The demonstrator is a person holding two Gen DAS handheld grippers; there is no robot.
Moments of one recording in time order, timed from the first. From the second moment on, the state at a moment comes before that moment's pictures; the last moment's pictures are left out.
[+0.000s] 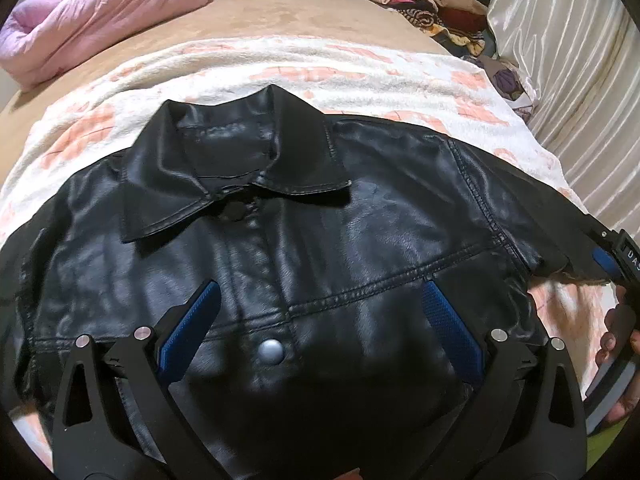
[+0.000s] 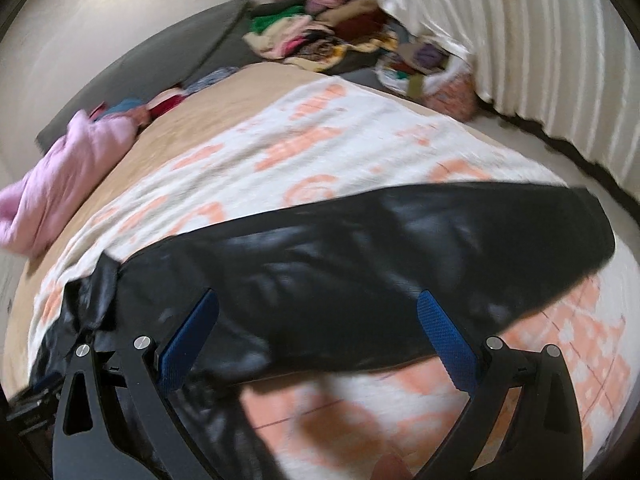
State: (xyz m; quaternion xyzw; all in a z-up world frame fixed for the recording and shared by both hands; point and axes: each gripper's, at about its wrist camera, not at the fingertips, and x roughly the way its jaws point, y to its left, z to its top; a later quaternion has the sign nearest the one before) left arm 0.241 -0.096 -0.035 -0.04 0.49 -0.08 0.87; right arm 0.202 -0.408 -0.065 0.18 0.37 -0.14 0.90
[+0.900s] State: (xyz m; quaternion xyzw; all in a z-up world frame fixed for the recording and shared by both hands) left arm 0.271 -0.127 -0.056 -0.02 0.51 -0.08 0.86; right arm 0.167 -0.579 -0.121 0.43 0.30 -0.28 0.80
